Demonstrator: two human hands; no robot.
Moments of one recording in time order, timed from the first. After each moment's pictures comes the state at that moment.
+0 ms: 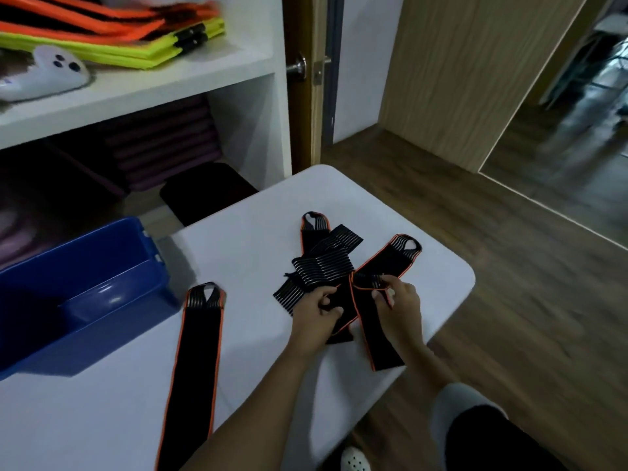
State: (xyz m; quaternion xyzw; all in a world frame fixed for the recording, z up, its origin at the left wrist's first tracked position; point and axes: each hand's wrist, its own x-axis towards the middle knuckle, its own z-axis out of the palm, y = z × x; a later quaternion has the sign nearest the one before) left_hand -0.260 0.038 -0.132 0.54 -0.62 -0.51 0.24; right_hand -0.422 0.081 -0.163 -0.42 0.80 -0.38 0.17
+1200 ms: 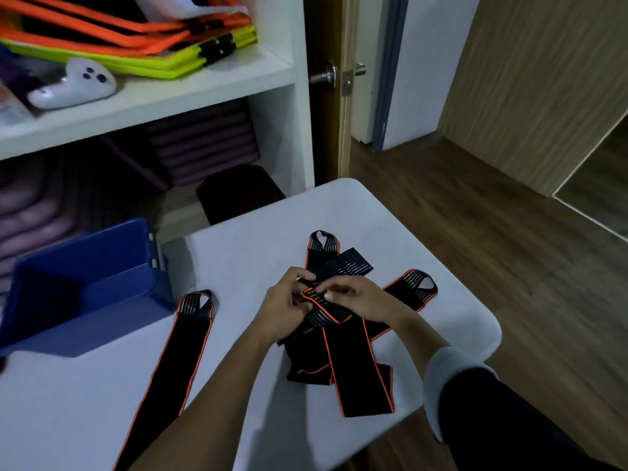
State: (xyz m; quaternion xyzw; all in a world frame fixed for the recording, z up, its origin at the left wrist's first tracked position) left_hand -0.277 -0.020 -0.089 0.55 -0.66 -0.45 0.25; right_hand -0.466 -0.033 -0.115 -0.65 0.51 -0.24 0.51
